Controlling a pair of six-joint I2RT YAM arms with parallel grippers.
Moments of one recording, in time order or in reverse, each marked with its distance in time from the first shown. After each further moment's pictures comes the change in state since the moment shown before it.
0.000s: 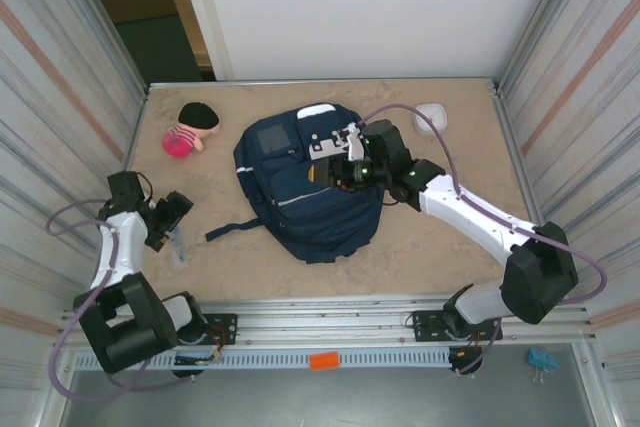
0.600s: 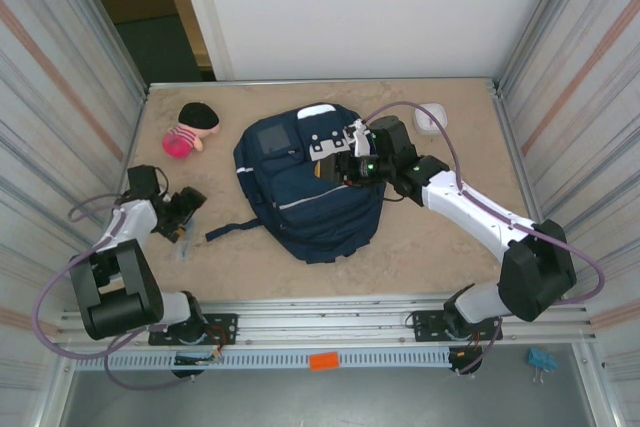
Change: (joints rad) left arm -0.127 0.162 -0.021 0.189 0.061 -0.119; right arm -0.060 0.012 0.000 -0.007 -0.039 -0.044
